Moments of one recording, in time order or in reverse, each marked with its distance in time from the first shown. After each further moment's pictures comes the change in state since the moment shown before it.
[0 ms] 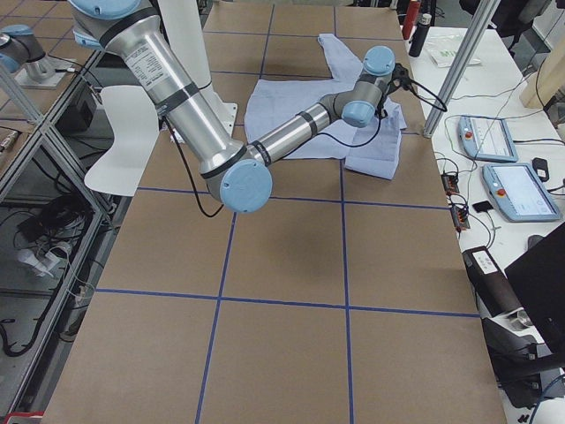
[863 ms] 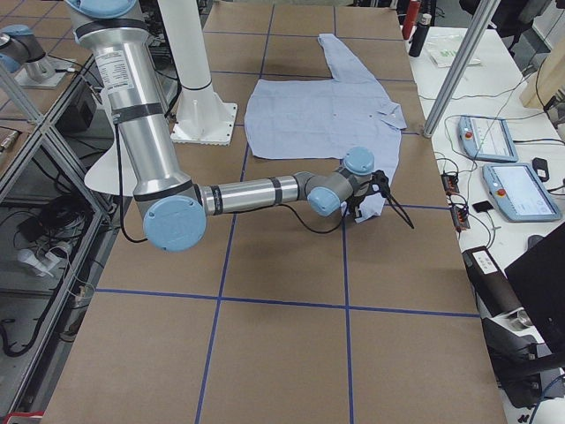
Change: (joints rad) left arm 0.000 0.001 -0.013 -0.003 0.000 0.002; right arm 0.071 -0.422 0.001 0.002 -0.022 -0.112
